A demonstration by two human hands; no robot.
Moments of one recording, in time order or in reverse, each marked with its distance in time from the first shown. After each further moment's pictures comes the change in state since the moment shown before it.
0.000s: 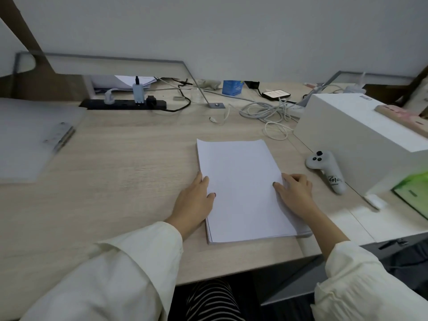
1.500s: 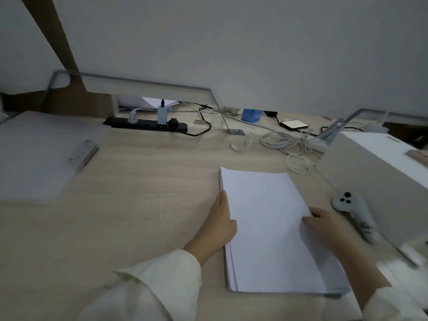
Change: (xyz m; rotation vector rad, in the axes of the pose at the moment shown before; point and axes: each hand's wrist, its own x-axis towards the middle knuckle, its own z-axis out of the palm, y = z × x) left_hand 0.036 -0.016 -0.002 -0.467 -0.069 0.009; right_hand 0.024 -0.023 -0.010 0.216 -0.015 0.139
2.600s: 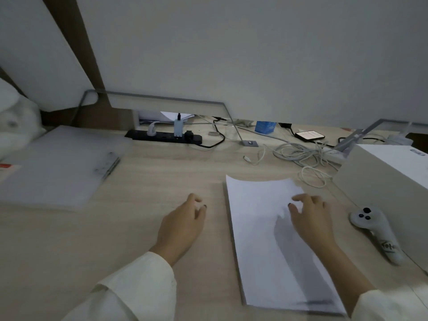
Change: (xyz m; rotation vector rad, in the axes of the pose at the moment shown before) left_hand -0.030 -0.014 -0.075 0.372 0.441 -0.035; right_hand -0.002 -0.047 0.032 -0.328 0.252 -0.363
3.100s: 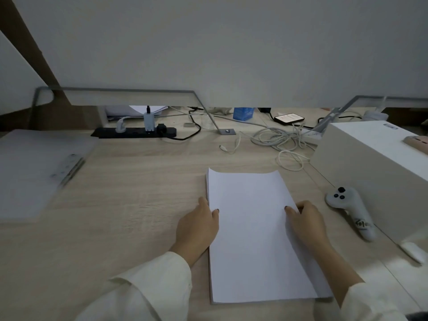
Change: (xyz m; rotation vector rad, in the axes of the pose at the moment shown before) left_hand 0.010 0.054 0.077 0.202 -0.166 -0.029; right_hand 0.008 0.070 0.018 0.334 -0.037 0.287
